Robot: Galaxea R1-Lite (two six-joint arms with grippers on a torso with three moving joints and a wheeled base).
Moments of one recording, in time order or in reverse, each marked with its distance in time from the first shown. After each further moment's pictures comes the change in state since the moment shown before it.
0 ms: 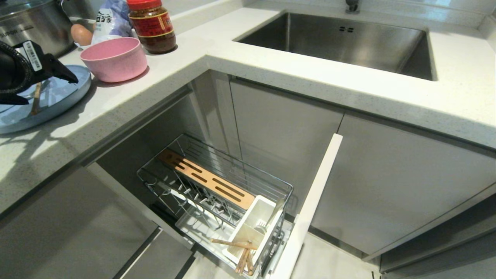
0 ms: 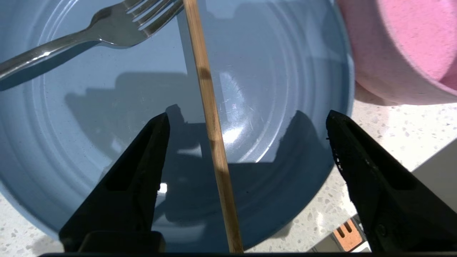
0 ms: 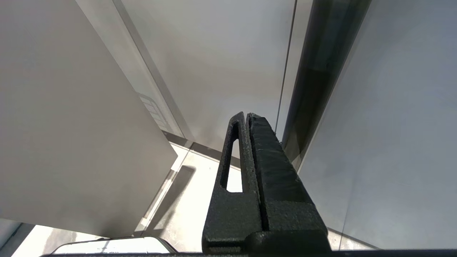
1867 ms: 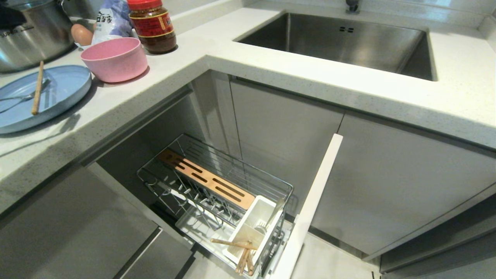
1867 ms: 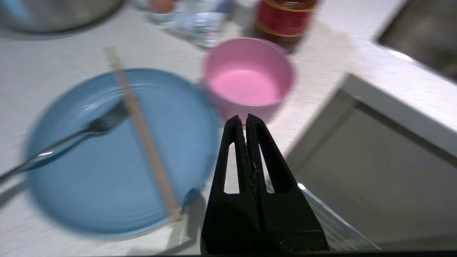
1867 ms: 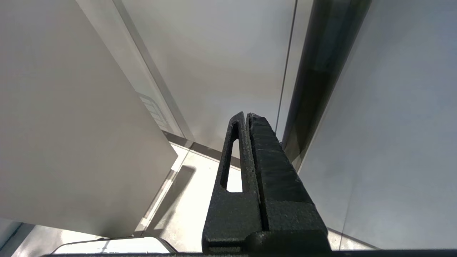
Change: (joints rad) left arm -0.464 -0.354 0.416 -0.586 0.349 0.293; right arm 0.000 0.000 0.000 0.000 0.000 0.000
